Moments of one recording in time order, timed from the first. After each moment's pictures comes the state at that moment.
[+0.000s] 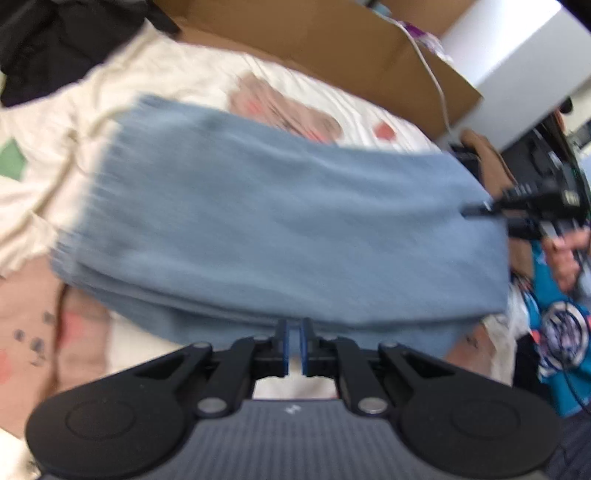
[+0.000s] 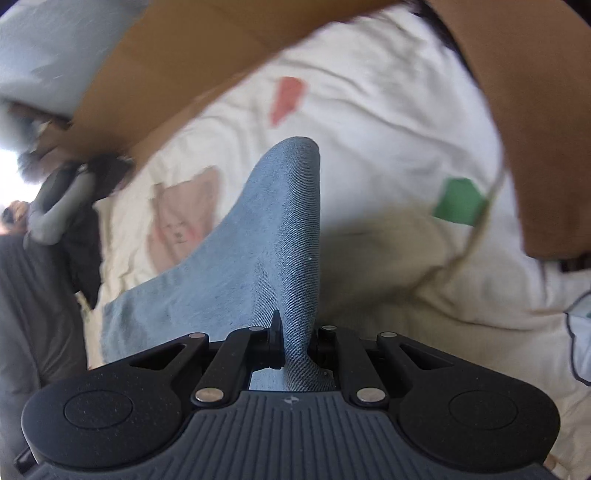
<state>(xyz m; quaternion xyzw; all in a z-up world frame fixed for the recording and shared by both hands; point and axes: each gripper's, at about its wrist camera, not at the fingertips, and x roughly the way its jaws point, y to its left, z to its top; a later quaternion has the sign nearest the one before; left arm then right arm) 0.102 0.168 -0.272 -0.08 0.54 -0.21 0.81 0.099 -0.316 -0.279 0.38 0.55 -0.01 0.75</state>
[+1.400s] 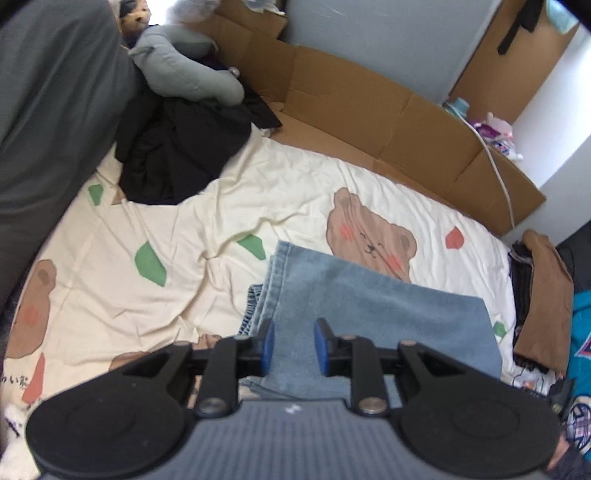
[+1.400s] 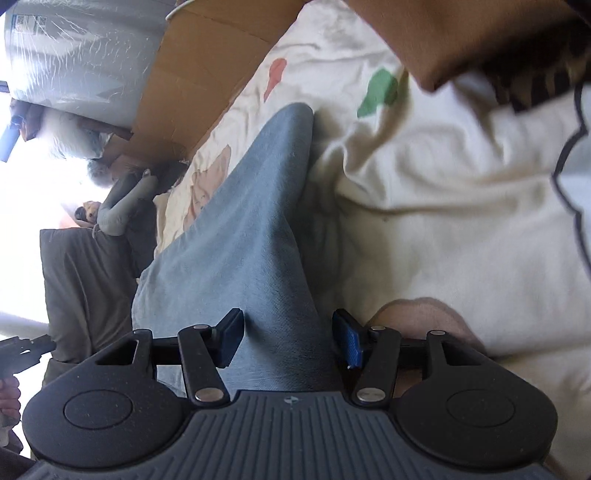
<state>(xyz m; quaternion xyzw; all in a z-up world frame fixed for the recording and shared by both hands) 0.160 0.201 -0.111 -0.07 0.53 -0.06 0.84 -0.006 -0.340 -0.379 0.47 0.43 0.12 0.76</state>
